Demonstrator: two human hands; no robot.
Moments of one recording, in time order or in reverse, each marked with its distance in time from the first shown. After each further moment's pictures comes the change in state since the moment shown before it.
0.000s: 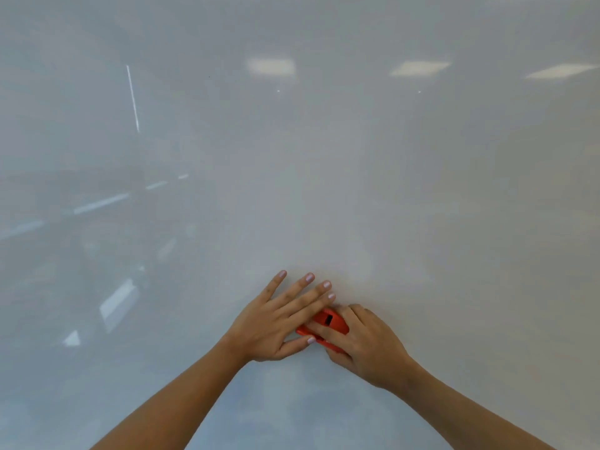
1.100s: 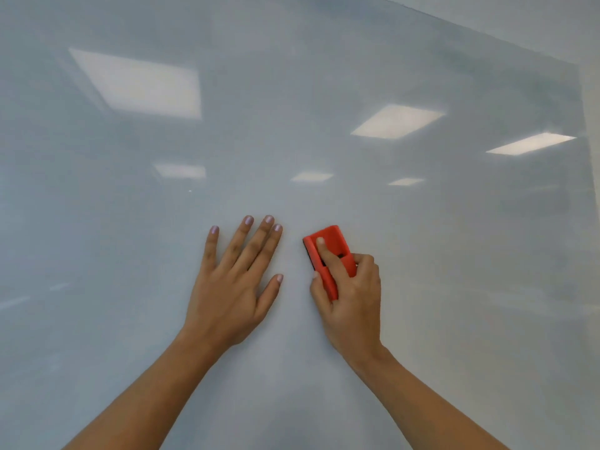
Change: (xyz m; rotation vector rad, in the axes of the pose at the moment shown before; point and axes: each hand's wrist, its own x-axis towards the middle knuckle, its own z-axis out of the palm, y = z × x) left_hand 0.241 -0.070 -0.078 0.155 0.354 -0.331; right_hand 0.098 0.159 -0.146 -0.170 0.691 0.626
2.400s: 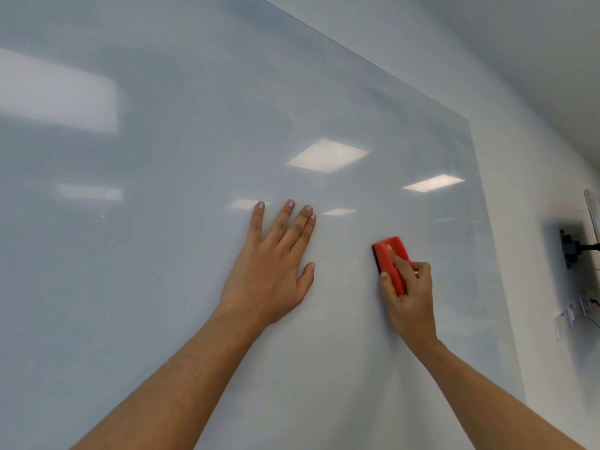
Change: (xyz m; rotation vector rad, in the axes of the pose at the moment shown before) left_hand 0.142 0.102 0.034 -0.045 0.042 0.155; right_hand 0.061 0.224 -0.074 -0.043 0.121 0.192
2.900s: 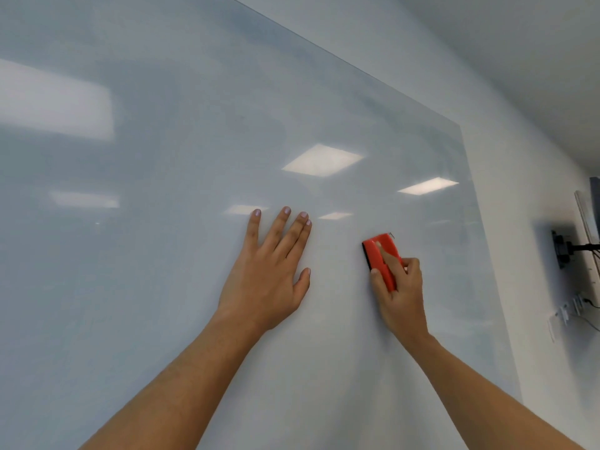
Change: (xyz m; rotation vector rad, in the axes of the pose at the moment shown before) left_hand 0.001 0.000 0.000 -0.015 -0.003 0.011; right_hand 0.010 -0.013 0.002 -0.010 -0.024 -0.017
